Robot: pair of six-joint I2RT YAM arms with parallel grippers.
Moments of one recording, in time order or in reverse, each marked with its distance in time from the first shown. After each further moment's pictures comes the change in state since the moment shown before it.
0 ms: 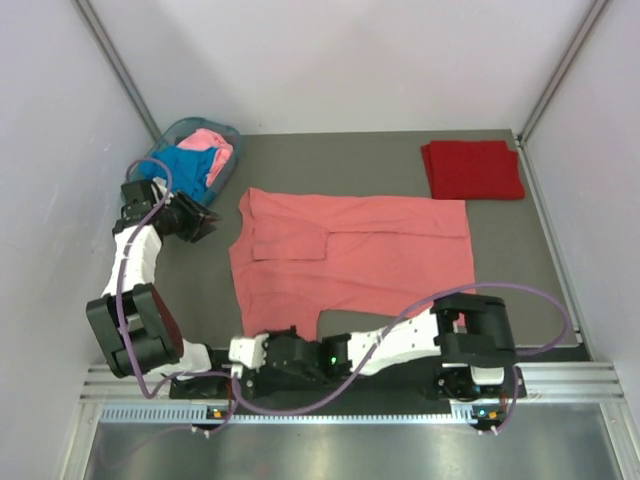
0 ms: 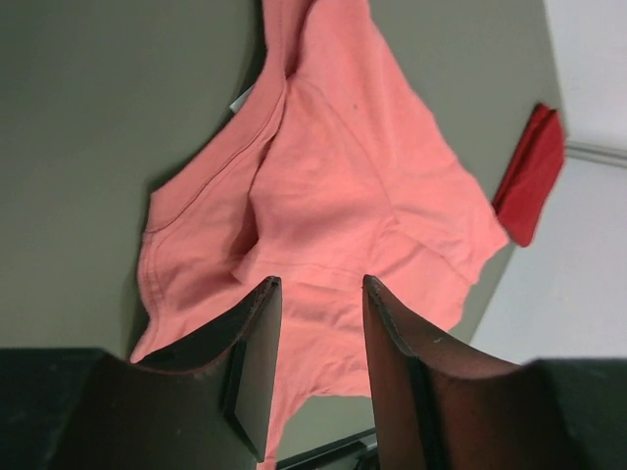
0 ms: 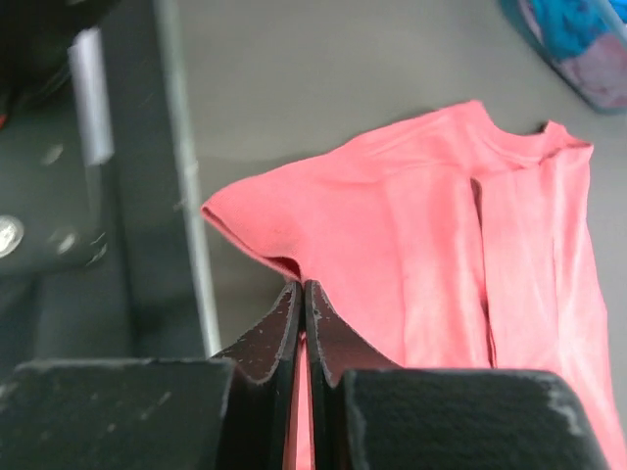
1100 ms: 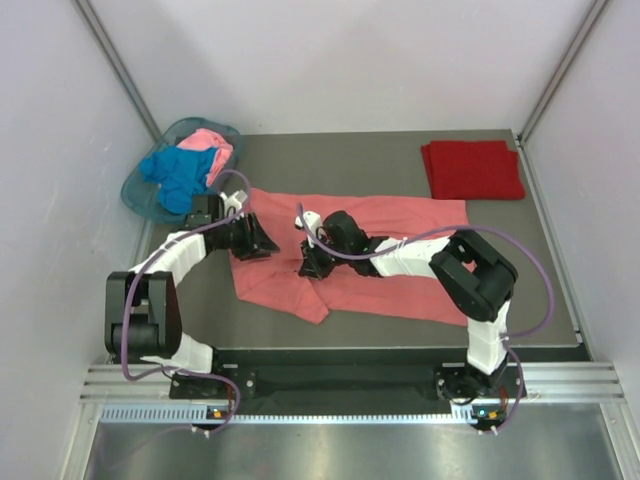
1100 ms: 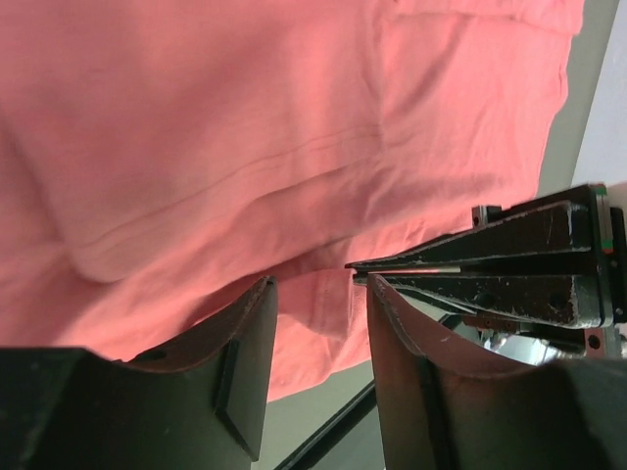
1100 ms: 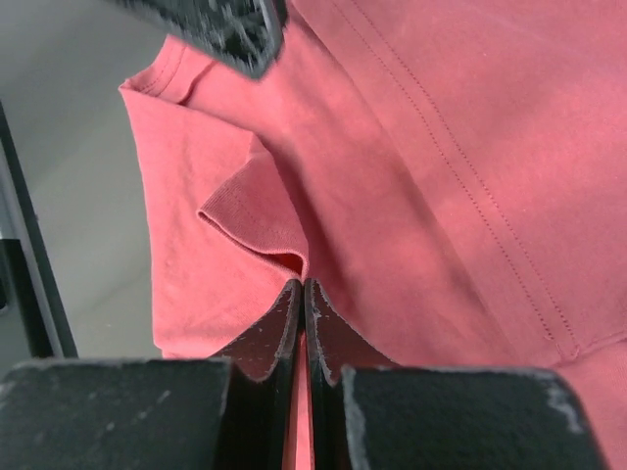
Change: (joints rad) left arm -0.352 0.071 -0.194 0.151 0.121 0.279; right arm -0.755 0.041 0.035 -0.088 -0.907 0.601
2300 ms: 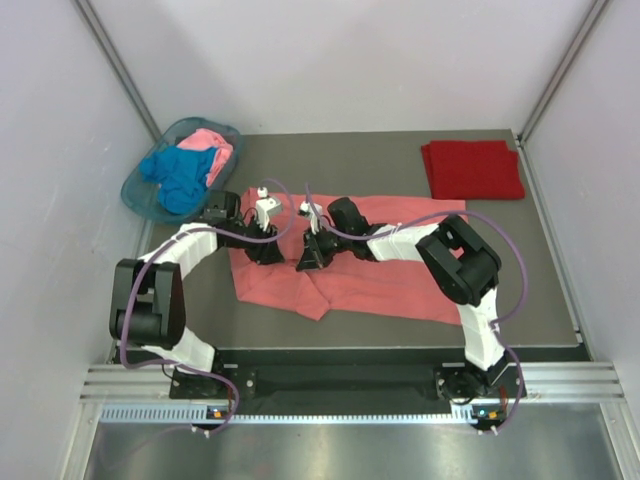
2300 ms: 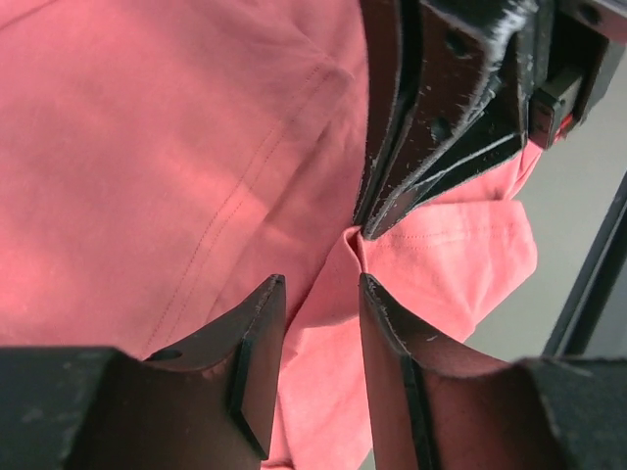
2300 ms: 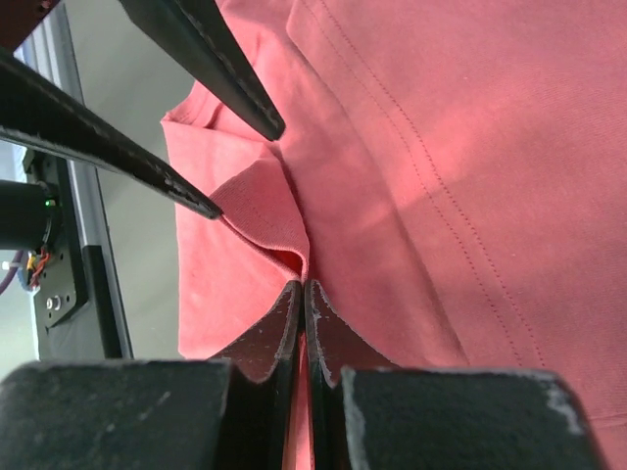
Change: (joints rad) left arm -0.113 0.075 0.077 -0.104 0.103 0.827; right arm -0.105 0.144 0.125 -0.001 -0.271 0.122
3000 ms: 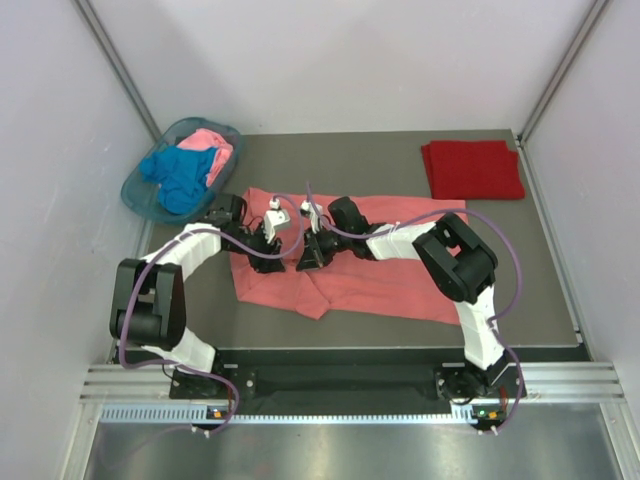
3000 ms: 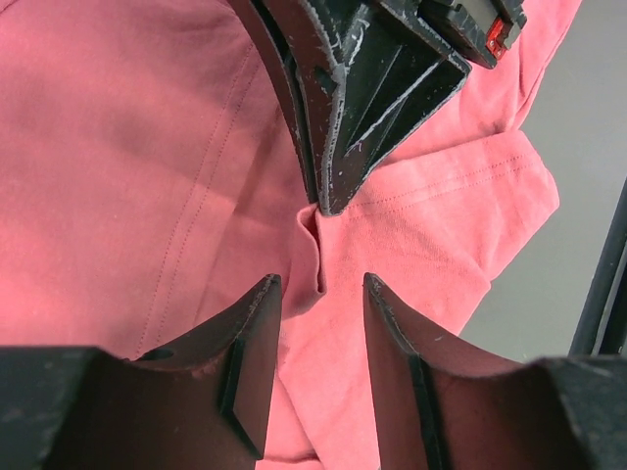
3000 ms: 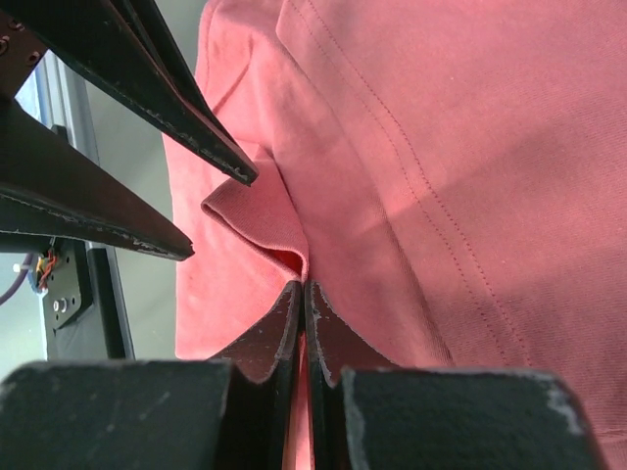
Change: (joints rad) left arm -0.041 -0.003 0.005 -0.114 0.002 0.299; right arm -0.012 0.031 0.014 0.018 -0.031 0.025
